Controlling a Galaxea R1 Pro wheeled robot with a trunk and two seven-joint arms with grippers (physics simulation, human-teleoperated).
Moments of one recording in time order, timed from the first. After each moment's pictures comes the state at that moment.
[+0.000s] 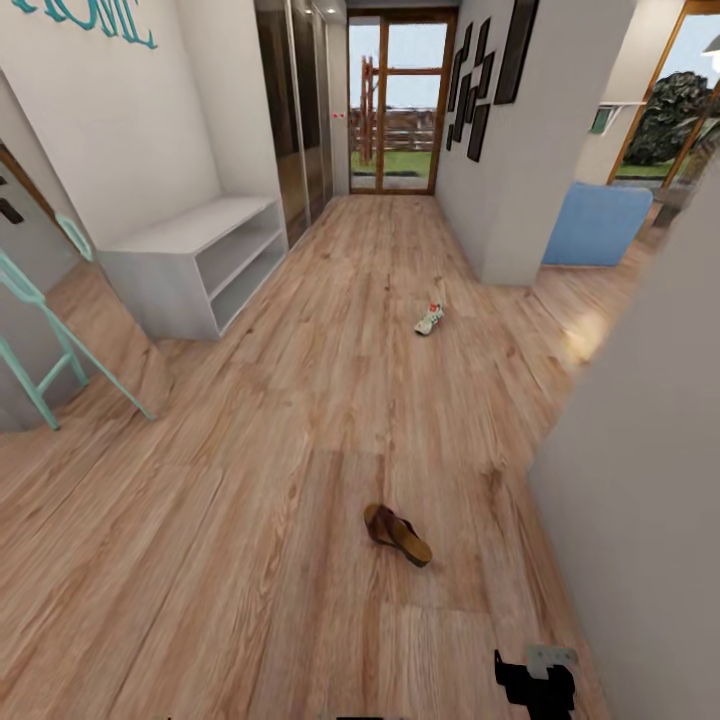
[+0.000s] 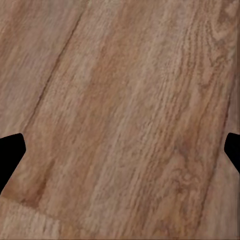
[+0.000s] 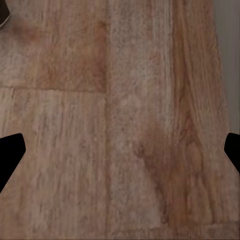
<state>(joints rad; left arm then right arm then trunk) -0.13 0.12 0.33 -0.44 0.02 -0.40 -0.13 -0.49 -0.07 -0.03 -0.03 0.04 -0.47 -0.16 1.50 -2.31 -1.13</state>
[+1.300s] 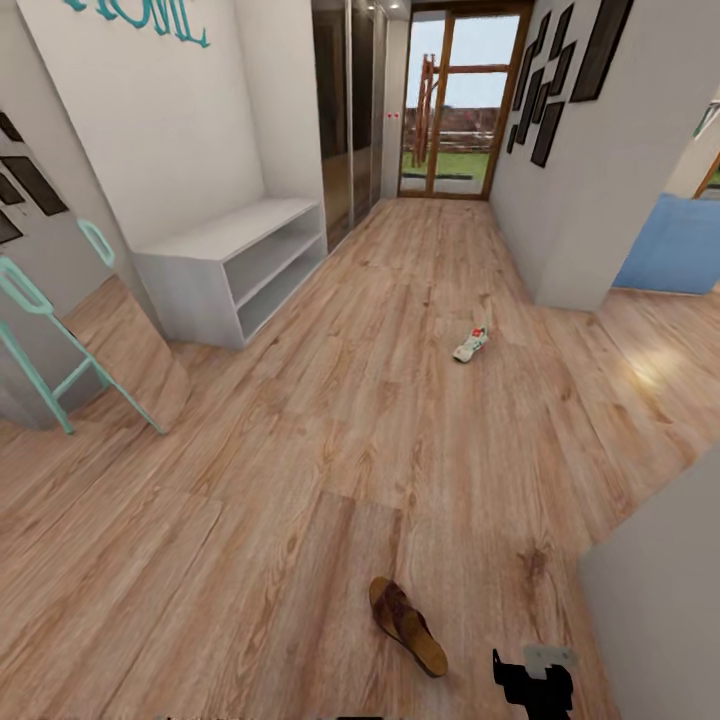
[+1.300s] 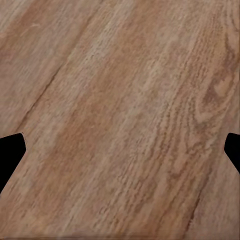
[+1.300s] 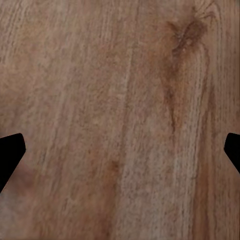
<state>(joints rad) -0.13 0.12 0.33 -0.44 0.02 -0.40 -0.13 -0.49 -0.06 -0.03 -0.03 0.04 -0.47 -0.16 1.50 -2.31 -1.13</state>
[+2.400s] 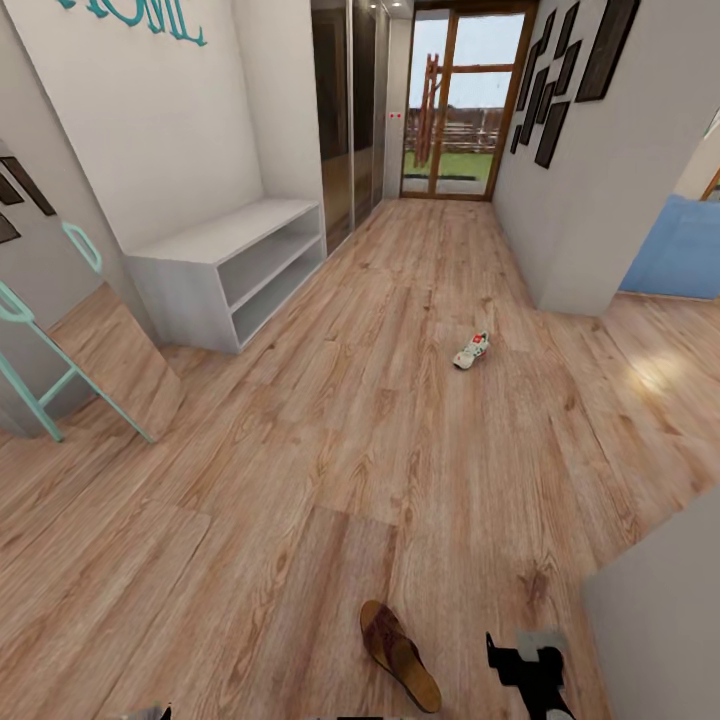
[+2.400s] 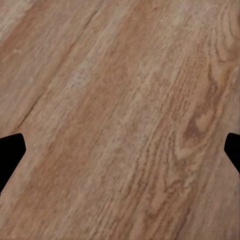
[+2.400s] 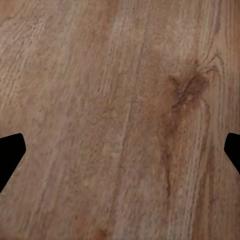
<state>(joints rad) -0.14 0.13 0.33 -0.45 0.02 -0.39 -0.13 -0.49 -0.06 0.01 -0.09 0.06 -0.47 -0.15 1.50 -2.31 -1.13</state>
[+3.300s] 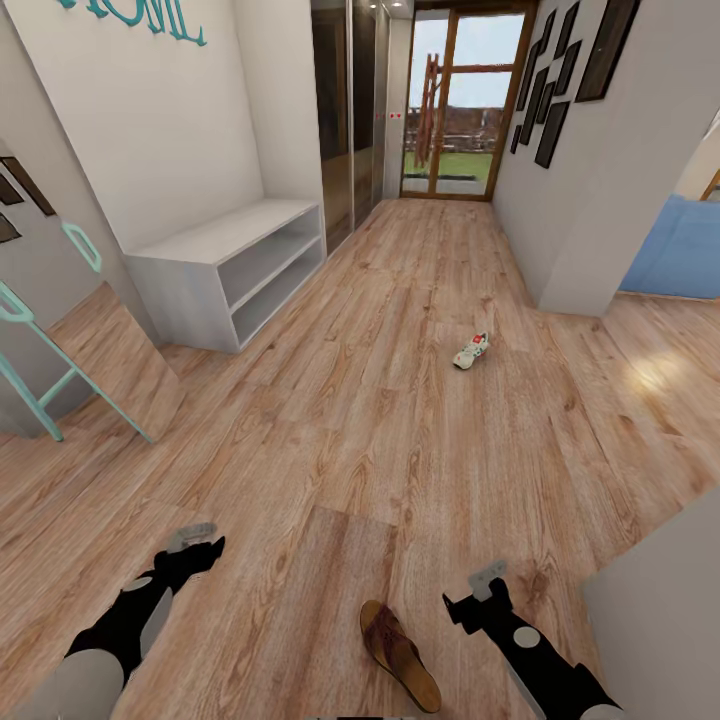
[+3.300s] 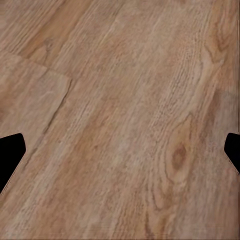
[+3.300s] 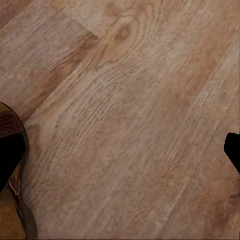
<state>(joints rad) -0.62 0.12 0.30 -0.45 -0.06 0.00 -0.15 -0.50 -0.06 0.14 -0.43 0.20 -0.13 0.10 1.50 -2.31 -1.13</state>
